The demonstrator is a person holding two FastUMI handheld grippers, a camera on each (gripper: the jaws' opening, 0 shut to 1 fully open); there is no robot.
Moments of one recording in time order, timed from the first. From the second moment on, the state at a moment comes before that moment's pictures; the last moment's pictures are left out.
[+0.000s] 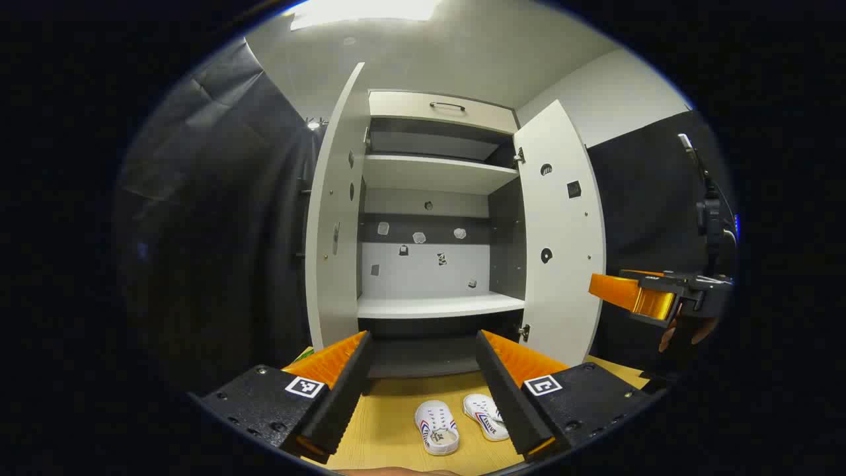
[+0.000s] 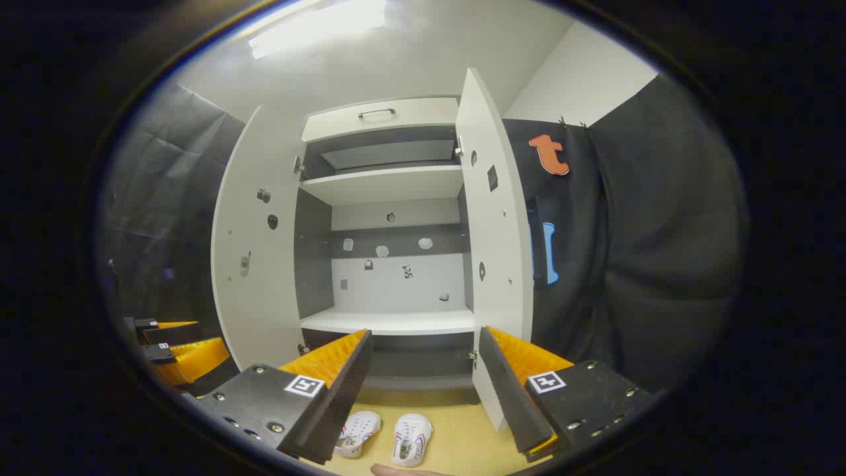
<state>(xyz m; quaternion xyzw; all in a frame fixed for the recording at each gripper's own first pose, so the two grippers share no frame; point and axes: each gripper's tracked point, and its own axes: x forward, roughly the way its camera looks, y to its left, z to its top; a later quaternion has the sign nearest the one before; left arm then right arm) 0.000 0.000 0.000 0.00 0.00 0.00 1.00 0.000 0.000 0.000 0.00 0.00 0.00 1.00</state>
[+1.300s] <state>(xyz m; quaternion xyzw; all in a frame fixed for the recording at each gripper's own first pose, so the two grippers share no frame) -0.010 0.065 -0.025 -0.01 0.01 0.04 1.00 0.062 0.046 -0.170 -0.03 0.12 0.00 0.99</state>
